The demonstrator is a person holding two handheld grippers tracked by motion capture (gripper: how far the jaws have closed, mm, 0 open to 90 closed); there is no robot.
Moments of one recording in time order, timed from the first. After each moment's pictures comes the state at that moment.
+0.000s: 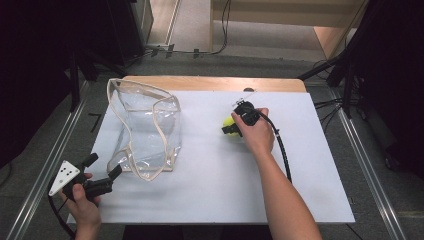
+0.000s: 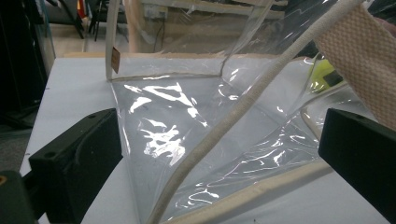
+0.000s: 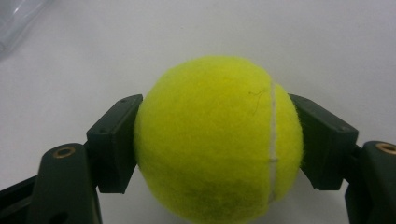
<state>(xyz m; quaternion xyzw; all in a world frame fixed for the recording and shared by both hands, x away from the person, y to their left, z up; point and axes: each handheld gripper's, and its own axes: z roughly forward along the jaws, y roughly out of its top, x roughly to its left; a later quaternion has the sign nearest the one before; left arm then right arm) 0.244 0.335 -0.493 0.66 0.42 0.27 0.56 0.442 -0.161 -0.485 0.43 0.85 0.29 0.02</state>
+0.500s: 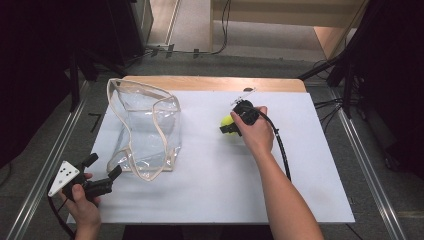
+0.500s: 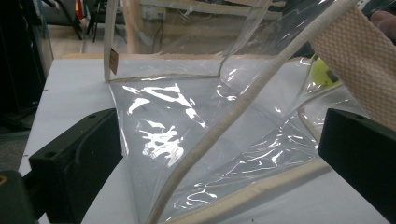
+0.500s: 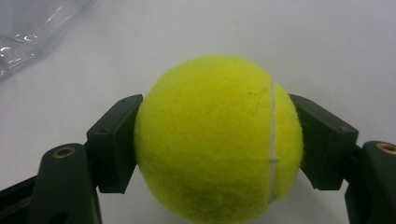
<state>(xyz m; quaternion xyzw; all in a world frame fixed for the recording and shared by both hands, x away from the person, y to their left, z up) 0.243 0.335 -0.493 0.66 0.42 0.27 0.56 0.438 -0.157 -0.474 0.40 0.86 0.31 0.02</state>
